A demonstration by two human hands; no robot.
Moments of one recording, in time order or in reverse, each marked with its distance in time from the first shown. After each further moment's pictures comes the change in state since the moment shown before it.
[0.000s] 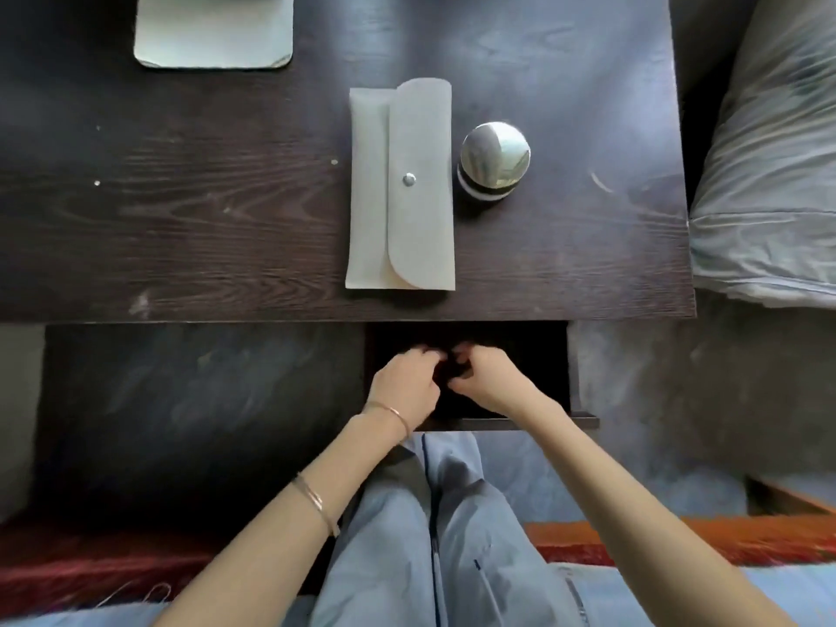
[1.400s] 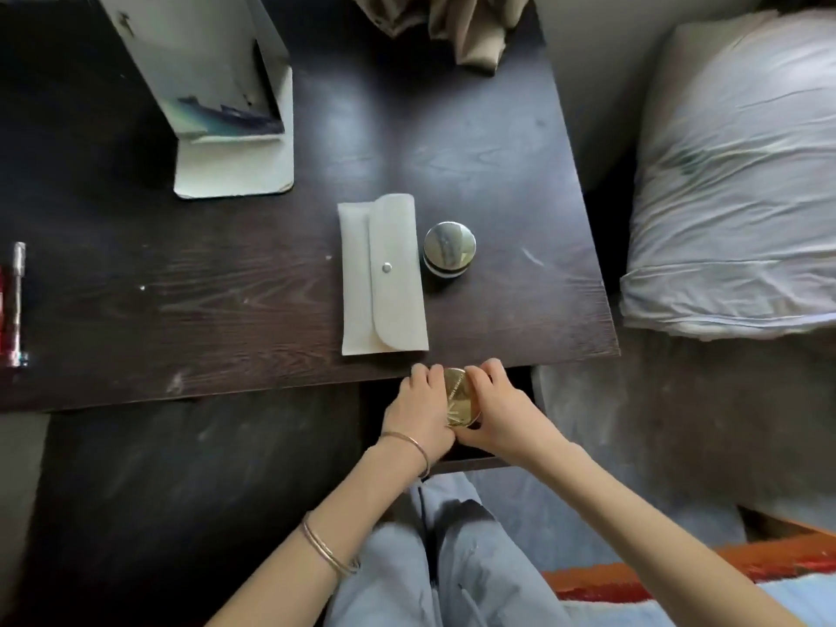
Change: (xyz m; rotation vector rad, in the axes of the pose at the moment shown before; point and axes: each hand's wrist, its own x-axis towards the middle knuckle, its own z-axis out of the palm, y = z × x) left_hand -0.035 0.076 -0.070 0.112 -0.005 0.009; right_hand -0.083 -0.013 -0.050 -0.149 0.265 -0.165
